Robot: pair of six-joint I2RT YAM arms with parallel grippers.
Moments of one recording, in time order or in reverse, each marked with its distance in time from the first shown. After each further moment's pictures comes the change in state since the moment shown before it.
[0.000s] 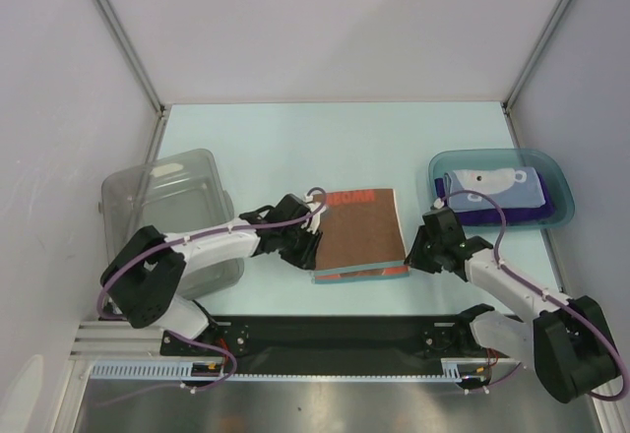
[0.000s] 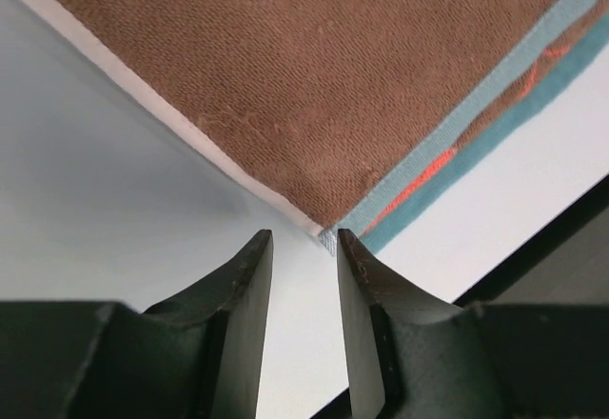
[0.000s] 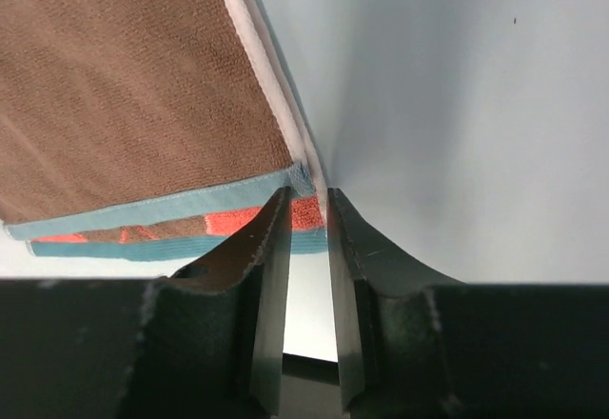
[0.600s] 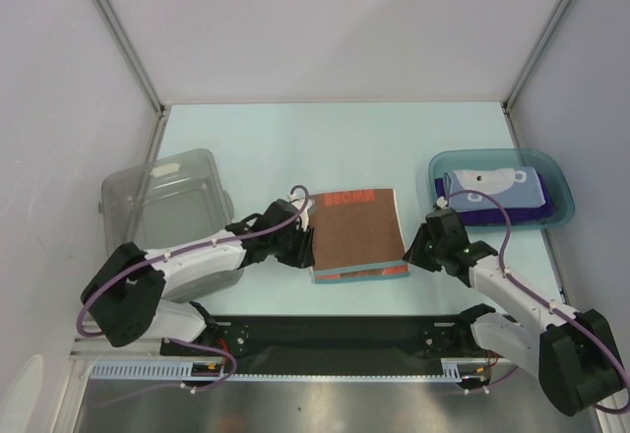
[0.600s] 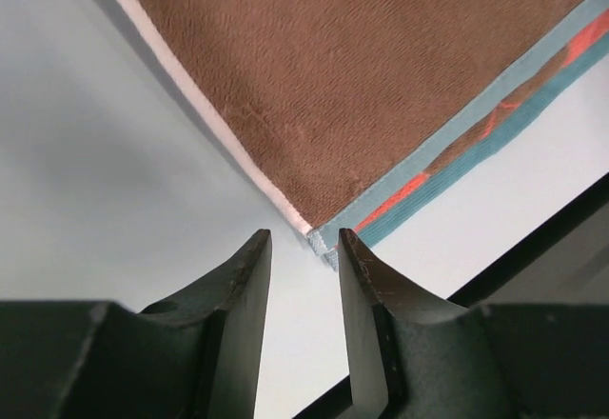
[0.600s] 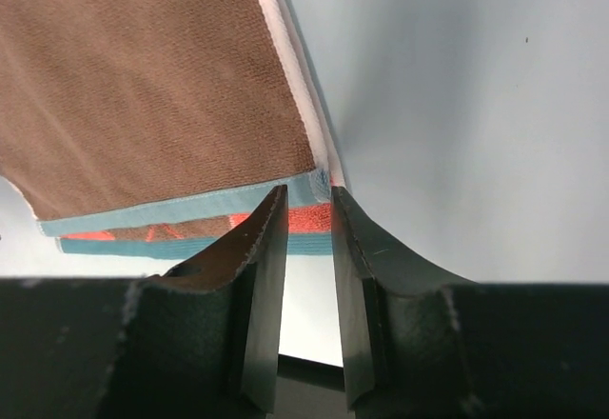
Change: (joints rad) left arm 0.000 -0.145 -0.100 0.108 -0.071 -0.169; right arm 0.006 -0.091 -0.027 0.029 0.005 0.018
